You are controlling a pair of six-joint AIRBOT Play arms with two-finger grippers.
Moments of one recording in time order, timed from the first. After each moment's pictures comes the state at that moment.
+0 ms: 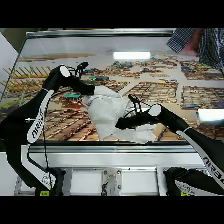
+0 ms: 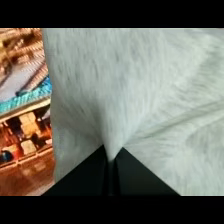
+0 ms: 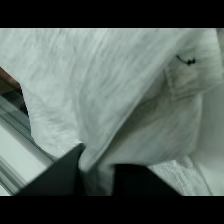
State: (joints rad) left arm -0.17 -1.81 1.59 1.07 -1.15 -1.26; right arm 0.44 -1.33 0.82 -0.68 0.85 1.28
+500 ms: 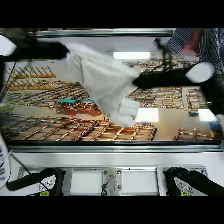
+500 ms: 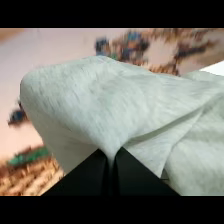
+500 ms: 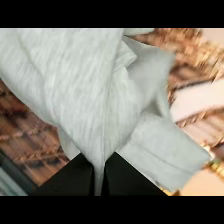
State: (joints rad) left arm -0.06 -1.30 1.78 1.07 -1.07 -1.26; right arm 0.21 -1.18 1.49 -0.96 1.12 1.31
